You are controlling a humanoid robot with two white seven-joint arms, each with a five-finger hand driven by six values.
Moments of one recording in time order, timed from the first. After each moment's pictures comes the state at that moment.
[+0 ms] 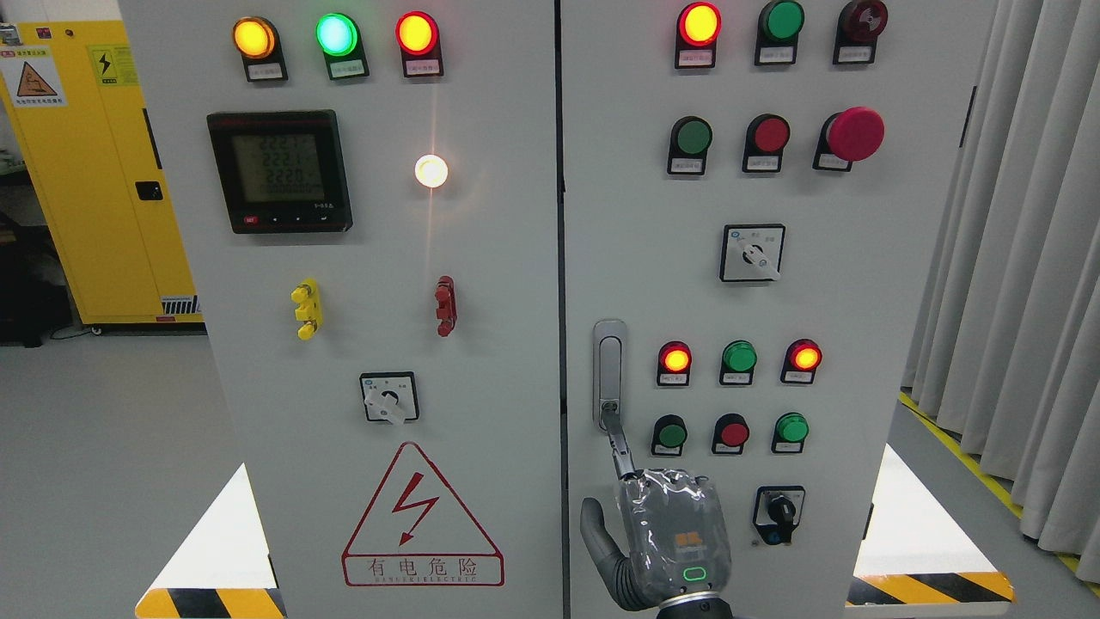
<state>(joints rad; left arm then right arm) 0.04 -0.10 -0.08 0.00 0.15 -0.04 0.10 -0.29 0.14 0.33 -1.68 1.54 0.20 -0.09</state>
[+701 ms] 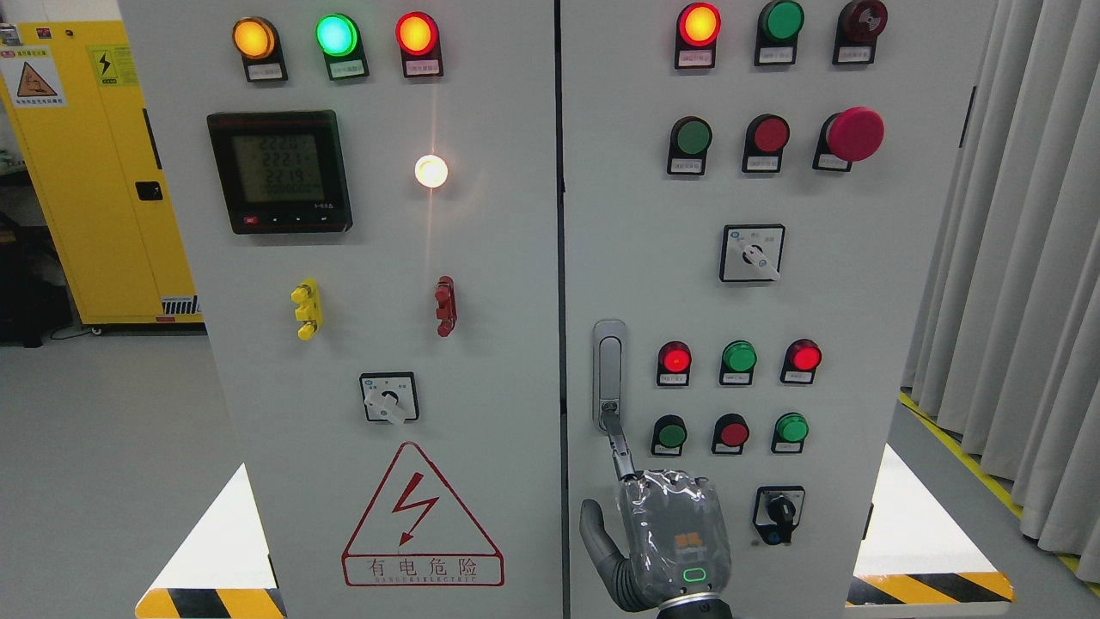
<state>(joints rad) 0.04 -0.10 -0.08 0.00 0.15 -0.04 0.10 -0.29 0.14 0.33 -1.68 1.54 0.20 -0.09</state>
